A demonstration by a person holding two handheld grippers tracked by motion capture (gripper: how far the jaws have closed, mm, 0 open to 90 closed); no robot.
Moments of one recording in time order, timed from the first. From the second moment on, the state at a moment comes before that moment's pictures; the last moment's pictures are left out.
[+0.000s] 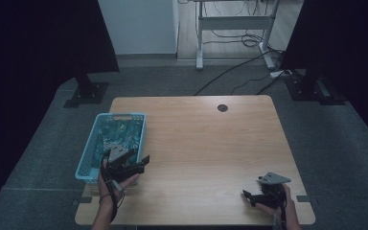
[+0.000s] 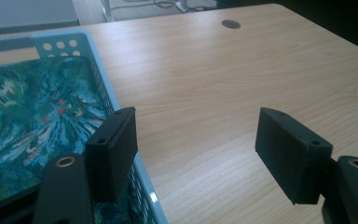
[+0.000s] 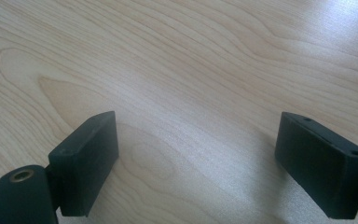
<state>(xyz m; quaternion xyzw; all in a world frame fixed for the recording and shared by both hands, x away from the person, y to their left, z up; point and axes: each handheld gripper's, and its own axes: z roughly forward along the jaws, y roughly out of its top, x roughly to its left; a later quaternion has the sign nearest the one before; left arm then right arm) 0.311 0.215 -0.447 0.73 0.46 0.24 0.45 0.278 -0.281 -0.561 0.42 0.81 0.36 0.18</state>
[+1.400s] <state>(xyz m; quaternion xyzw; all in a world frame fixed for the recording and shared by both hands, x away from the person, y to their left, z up) 0.332 0.235 -0.440 0.72 0.49 0.24 0.44 0.278 -0.281 -0.561 0.42 0.81 0.36 0.18</state>
